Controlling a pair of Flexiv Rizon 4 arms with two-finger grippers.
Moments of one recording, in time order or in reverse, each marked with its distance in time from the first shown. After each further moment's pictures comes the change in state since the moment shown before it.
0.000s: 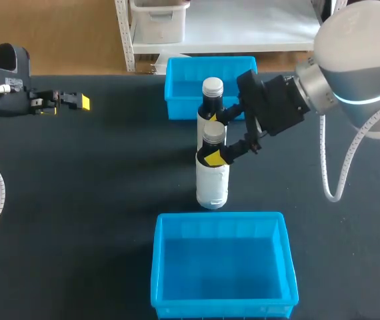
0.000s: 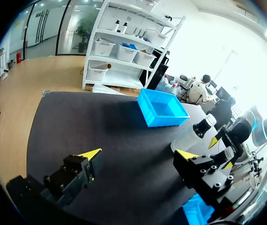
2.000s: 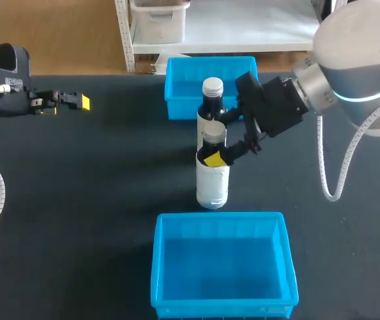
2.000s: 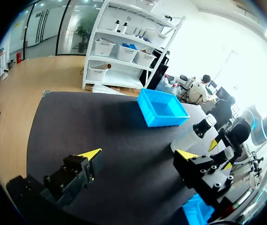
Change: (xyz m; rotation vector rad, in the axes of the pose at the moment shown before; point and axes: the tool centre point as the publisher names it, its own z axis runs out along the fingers) left arm 0.000 0.000 0.000 0.000 0.000 0.000; right arm 0.003 0.005 0.003 -0.038 0.002 -0.001
